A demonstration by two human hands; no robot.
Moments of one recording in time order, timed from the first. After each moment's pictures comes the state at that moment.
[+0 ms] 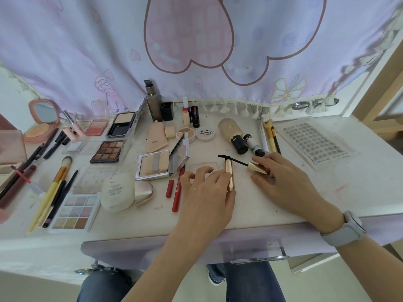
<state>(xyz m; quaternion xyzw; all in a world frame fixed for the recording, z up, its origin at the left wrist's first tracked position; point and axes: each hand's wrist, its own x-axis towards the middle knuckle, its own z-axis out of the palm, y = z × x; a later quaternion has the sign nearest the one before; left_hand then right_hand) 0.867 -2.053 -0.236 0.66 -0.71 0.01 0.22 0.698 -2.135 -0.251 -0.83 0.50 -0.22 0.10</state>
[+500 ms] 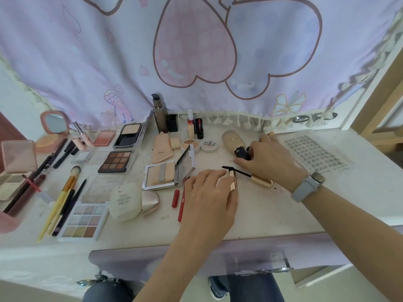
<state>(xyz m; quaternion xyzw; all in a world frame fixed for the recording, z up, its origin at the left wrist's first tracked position) 0.871 -2.053 -0.227 0.63 -0.70 0.09 0.33 0.746 -2.196 -0.219 -0.81 0.58 -0.11 0.02</state>
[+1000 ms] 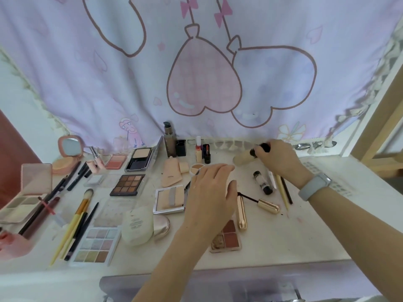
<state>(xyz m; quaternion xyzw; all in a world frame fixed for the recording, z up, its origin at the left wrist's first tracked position) 0.891 -2.083 -0.187 0.61 -0.69 0.04 0.39 0.748 -2.225 -0.173 -0.73 0.60 -0.30 0.15</state>
